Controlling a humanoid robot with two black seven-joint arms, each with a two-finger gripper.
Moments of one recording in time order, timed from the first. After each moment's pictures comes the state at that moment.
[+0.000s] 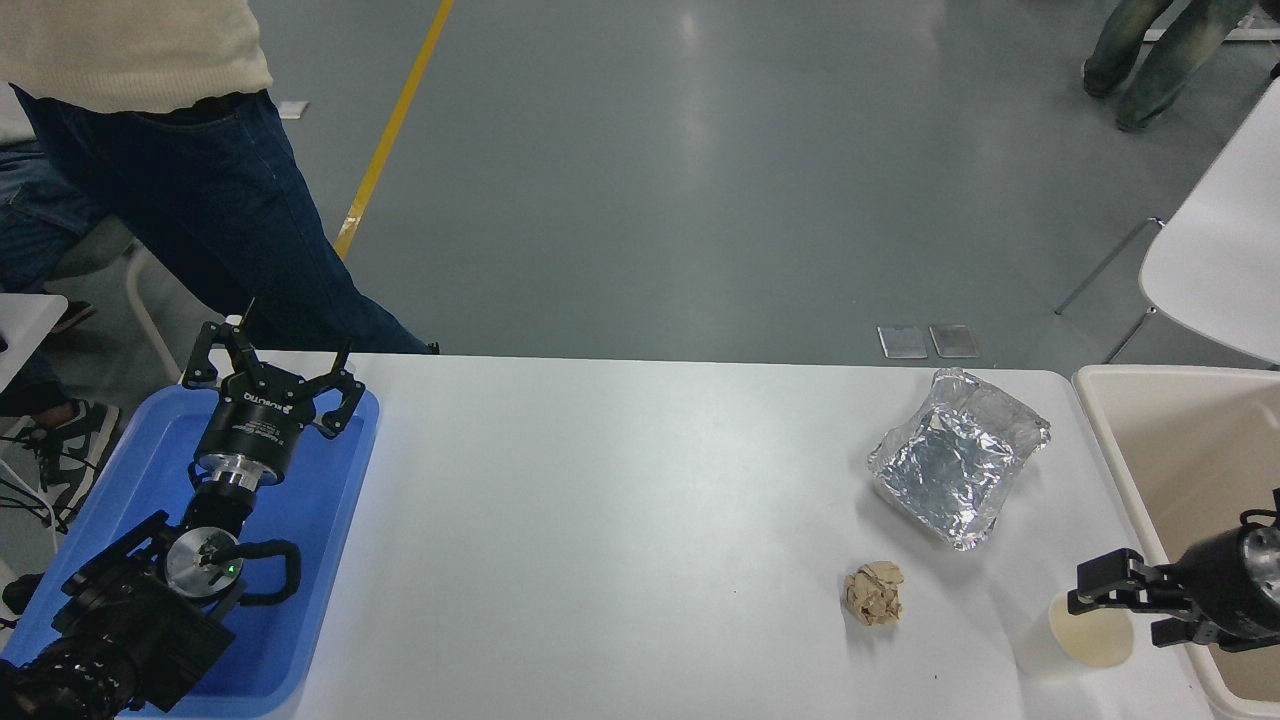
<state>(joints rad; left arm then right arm) -0.60 0.22 -0.89 -0.31 -0.14 -0.78 -0.37 1.43 -0.69 -1.35 1.21 -0.40 0.28 0.38</state>
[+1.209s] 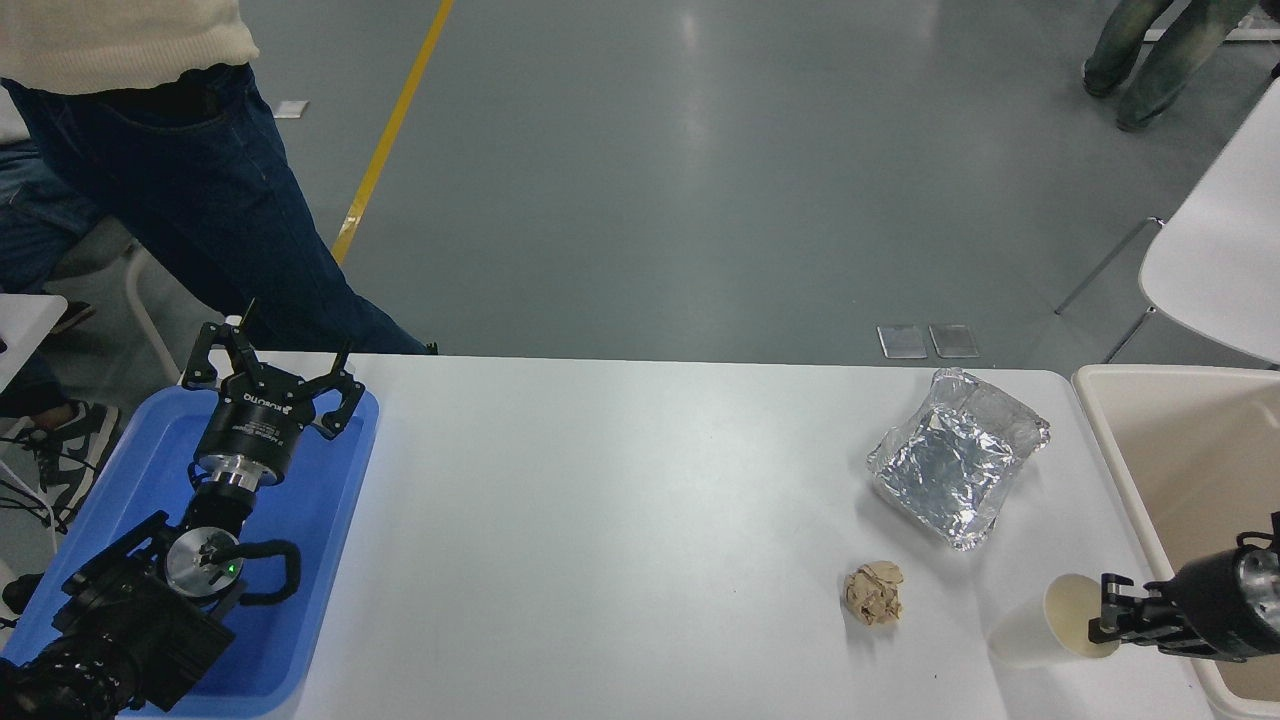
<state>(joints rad) -0.60 0.22 -0.89 -0.31 -0.14 -0.78 -0.37 1.53 -0.74 -1.41 1.30 -0.40 0.29 0.38</state>
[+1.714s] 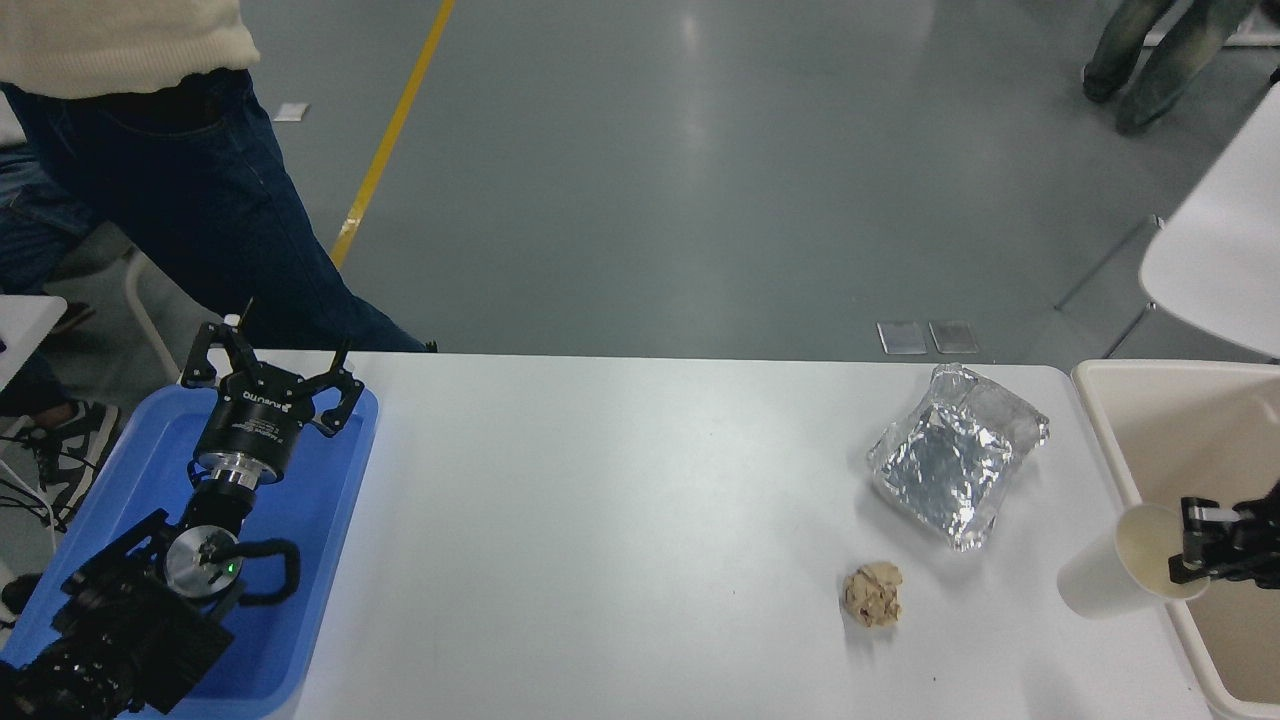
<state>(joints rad) -0.60 0.22 -0.89 -0.31 -0.14 -0.78 -0.37 2.14 -0.62 -1.77 1.49 -0.41 0.58 0.38</state>
